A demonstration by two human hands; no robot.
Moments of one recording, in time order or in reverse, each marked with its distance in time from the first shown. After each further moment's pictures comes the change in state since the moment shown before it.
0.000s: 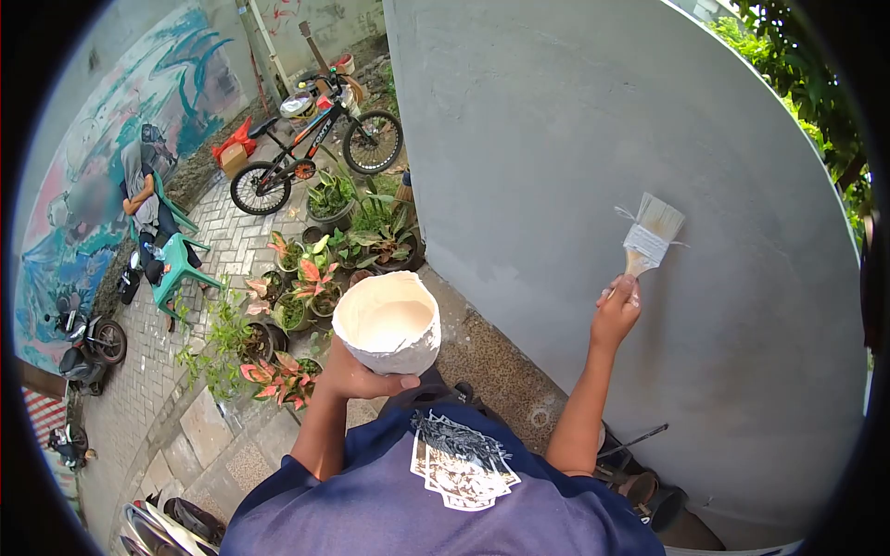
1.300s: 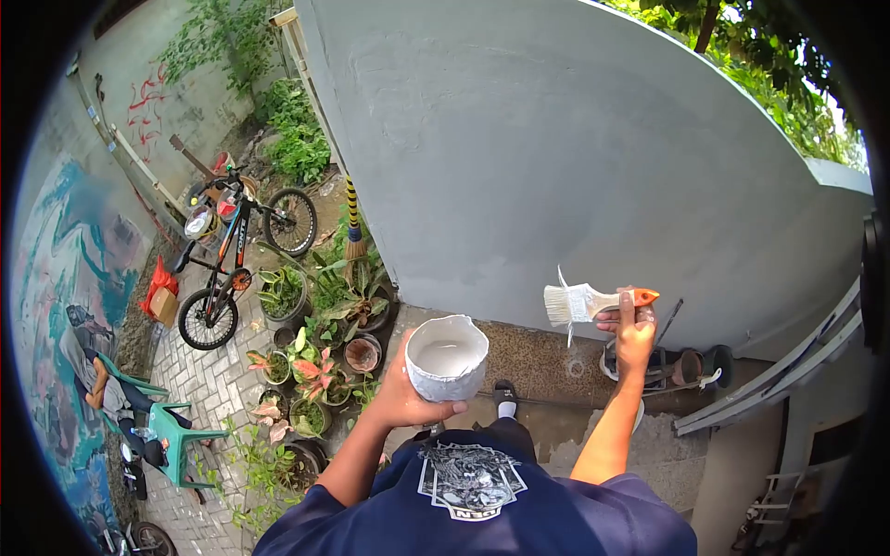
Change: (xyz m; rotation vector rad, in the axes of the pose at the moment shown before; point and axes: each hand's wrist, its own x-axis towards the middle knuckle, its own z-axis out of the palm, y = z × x) left_hand 0.046 -0.033 -0.174 0.007 -0.706 0.203; right_hand -0.229 -0.099 0.060 -0.007 0.305 0.091
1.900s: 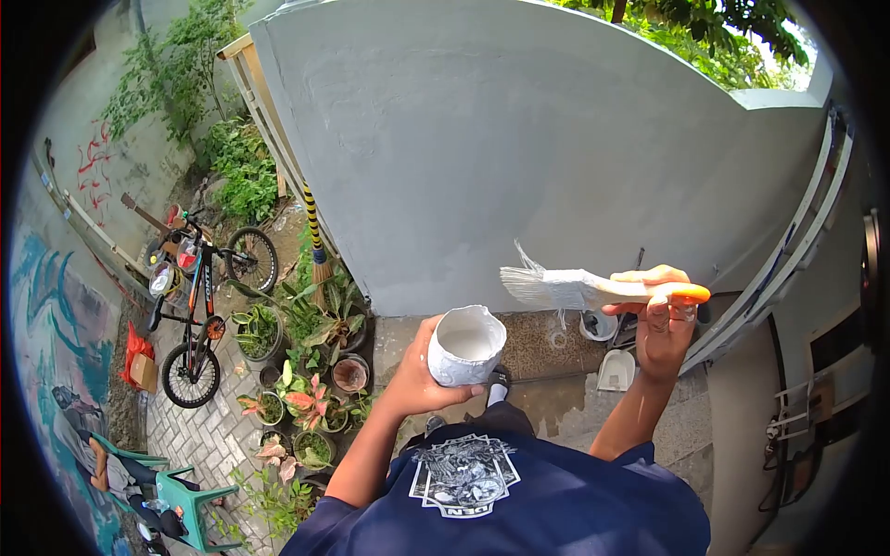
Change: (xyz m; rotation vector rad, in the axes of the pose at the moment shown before) left_hand -0.019 0.010 -0.002 -0.003 -0.157 0.189; right_hand -0.138 -0.132 0.022 0.056 -0.193 -0.636
